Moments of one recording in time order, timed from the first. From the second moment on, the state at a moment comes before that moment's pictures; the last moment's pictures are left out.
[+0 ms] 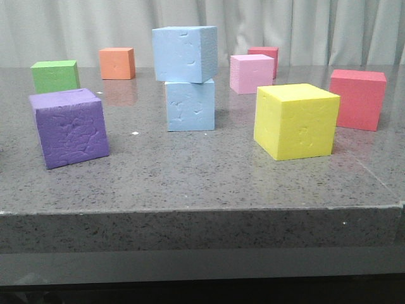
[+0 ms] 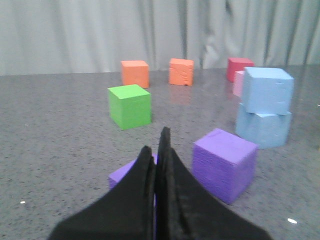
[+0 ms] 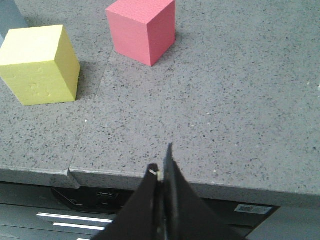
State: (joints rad) left arm -0.25 0.02 -0.25 0.01 0.37 -0.04; right arm 0.29 0.30 -0.43 -0.18 0.71 0.31
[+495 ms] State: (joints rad) left arm 0.09 -0.01 0.00 -0.03 0.13 -0.05; right arm 0.29 0.30 -0.43 -0.18 0.71 0.31
